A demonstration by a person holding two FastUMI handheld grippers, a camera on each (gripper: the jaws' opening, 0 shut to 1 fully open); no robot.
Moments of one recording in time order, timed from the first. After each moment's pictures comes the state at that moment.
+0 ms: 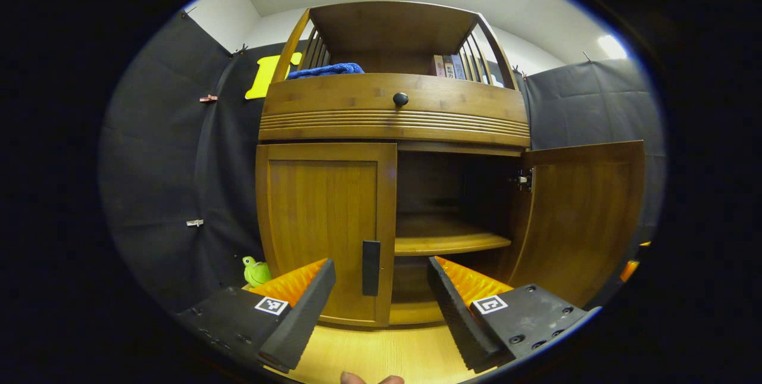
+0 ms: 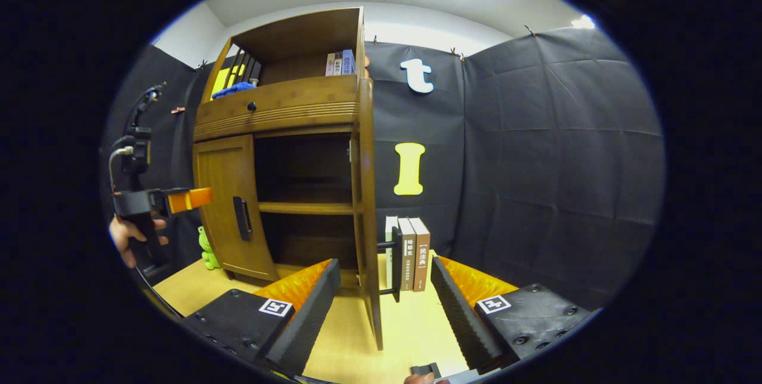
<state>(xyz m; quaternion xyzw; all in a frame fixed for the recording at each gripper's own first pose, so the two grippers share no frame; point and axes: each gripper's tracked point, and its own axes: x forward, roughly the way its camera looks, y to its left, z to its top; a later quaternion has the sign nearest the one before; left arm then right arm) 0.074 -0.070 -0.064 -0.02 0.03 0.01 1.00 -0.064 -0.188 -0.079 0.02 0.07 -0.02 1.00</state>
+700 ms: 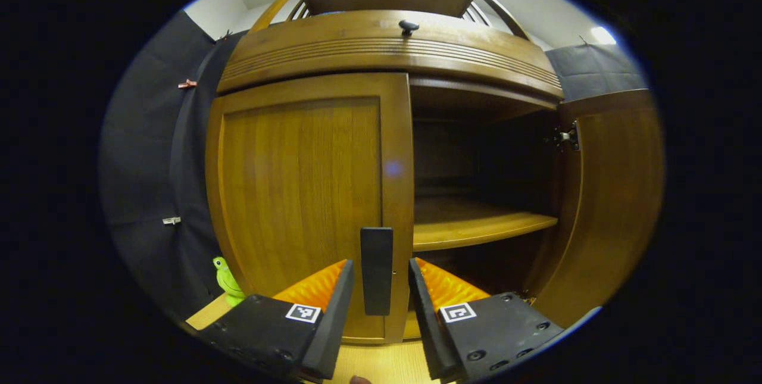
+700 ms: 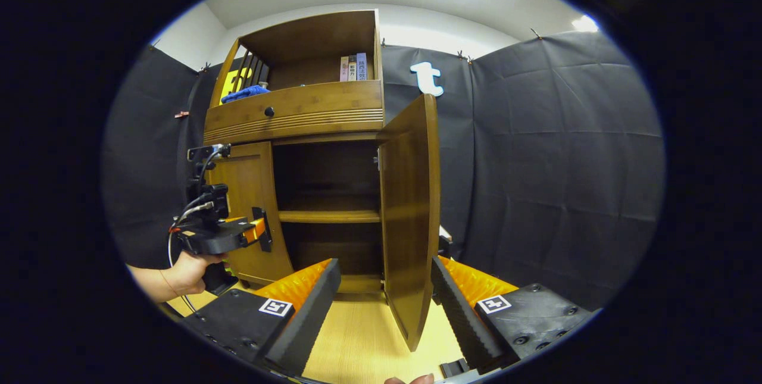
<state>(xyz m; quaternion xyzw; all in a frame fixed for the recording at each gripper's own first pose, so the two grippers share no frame) 0.193 -0.055 -0.138 -0.01 0.06 -0.01 1.00 -0.054 -0.139 -0.068 0.03 0.06 -0.03 1.00</state>
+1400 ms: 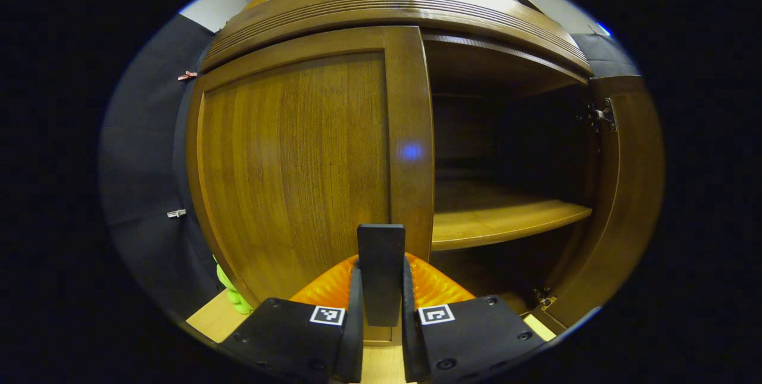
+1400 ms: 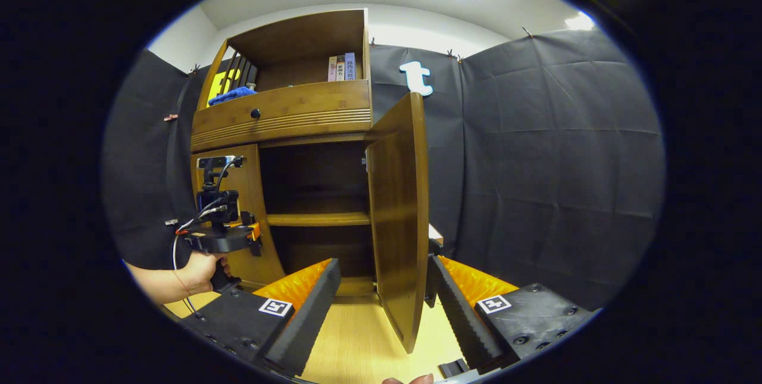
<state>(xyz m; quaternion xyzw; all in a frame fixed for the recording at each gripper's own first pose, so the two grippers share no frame) 0.222 -0.050 -0.156 -0.01 0.11 0.02 0.99 -0.050 -0.149 -0.069 0.04 0.06 -0.04 1.00</state>
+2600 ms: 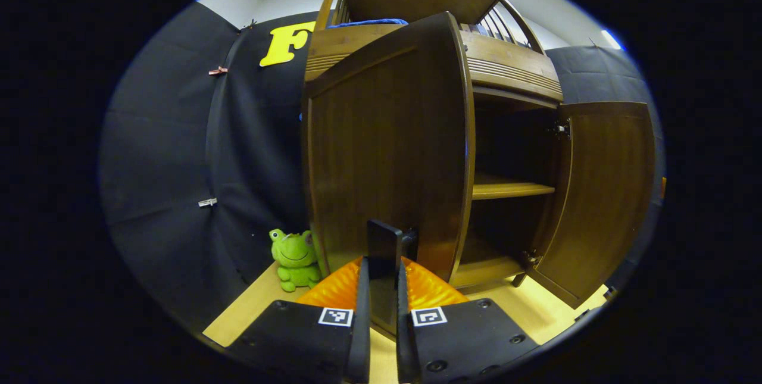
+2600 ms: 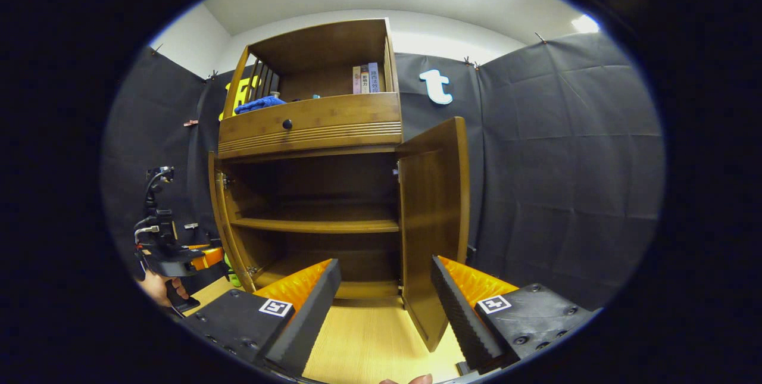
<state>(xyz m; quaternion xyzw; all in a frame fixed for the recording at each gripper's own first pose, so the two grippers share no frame) 0.039 0.055 -0.149 -0.01 0.11 0.02 0.99 -0.065 -0.092 -0.054 0.04 0.04 0.01 1.00</state>
